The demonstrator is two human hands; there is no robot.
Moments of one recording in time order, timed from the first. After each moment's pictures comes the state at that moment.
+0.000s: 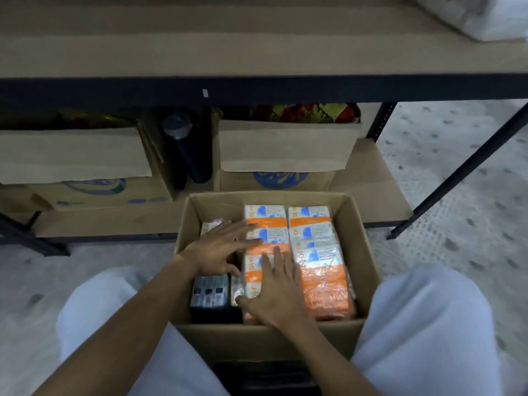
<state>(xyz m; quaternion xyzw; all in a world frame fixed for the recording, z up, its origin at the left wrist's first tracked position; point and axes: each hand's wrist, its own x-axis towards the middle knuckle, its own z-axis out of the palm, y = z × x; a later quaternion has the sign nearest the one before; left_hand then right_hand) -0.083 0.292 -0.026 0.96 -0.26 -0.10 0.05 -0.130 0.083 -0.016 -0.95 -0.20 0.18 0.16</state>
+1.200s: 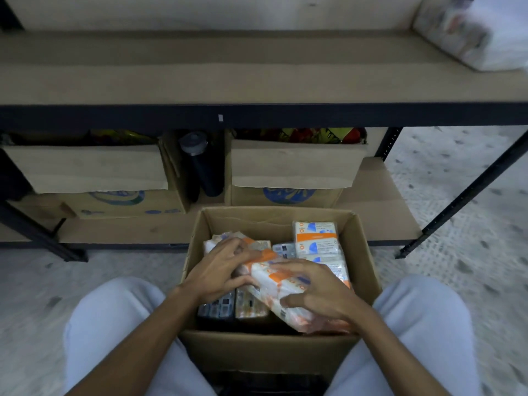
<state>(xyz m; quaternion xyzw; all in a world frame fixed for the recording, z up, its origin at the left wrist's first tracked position) -0.127 0.276 0.002 0.97 -0.15 0.04 0.21 -0.082 0.023 0.055 -0.86 -0.27 0.28 0.33</state>
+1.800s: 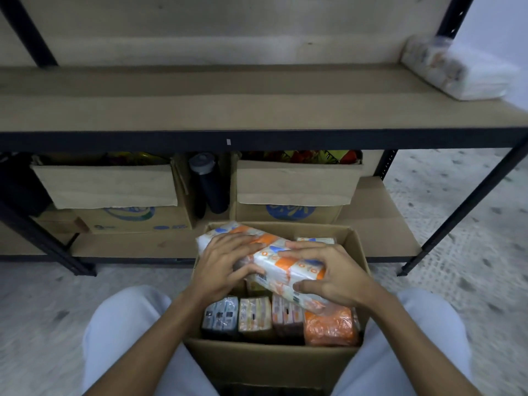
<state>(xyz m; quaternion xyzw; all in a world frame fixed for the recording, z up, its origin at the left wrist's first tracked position) -0.128 0.264 0.051 0.94 -0.12 0.21 0.24 -0.063 0.009 0.119 -0.85 -0.36 0.18 0.33</state>
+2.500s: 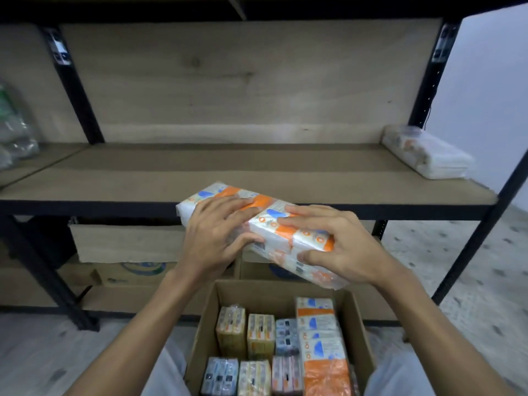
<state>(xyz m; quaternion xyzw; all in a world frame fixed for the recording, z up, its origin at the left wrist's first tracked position) -0.104 0.265 0.249 0.88 -0.14 0.45 0.09 -0.041 0.016 0.290 -0.82 -0.48 -0.05 0.31</state>
